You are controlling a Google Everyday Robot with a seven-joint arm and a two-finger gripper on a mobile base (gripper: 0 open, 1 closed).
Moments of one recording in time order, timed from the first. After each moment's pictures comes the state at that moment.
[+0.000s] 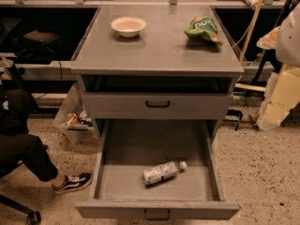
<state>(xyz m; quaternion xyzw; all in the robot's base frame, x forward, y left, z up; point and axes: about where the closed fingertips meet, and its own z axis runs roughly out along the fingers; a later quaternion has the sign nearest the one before) 0.438 -0.217 0.976 -0.60 0.78 -0.03 0.16</state>
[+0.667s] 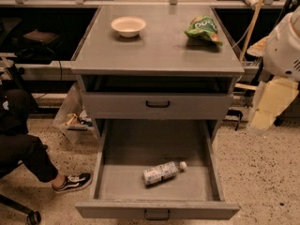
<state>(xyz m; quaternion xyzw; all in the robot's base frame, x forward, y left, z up) 0.444 -0.207 0.956 -0.61 0.78 -0.03 0.16</state>
